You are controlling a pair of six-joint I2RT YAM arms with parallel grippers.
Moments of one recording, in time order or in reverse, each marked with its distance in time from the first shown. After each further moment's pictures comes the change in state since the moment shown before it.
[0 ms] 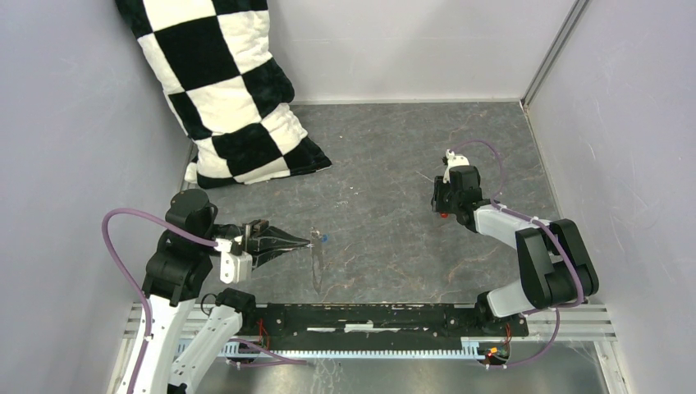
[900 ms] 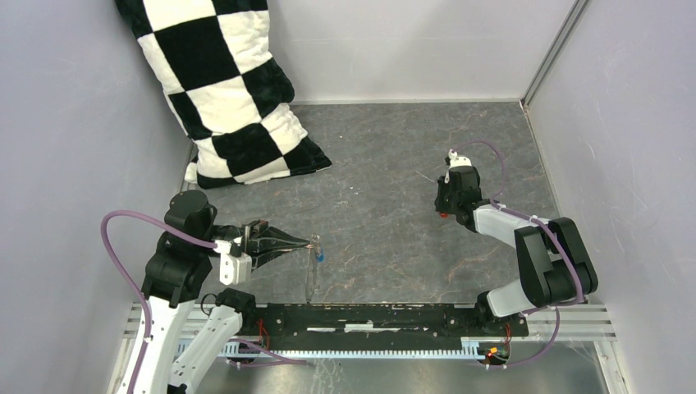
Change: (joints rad) left arm 0.000 -0.007 0.000 0.000 -0.003 0.000; right arm 0.000 0.010 0.000 -0.002 0.040 0.046
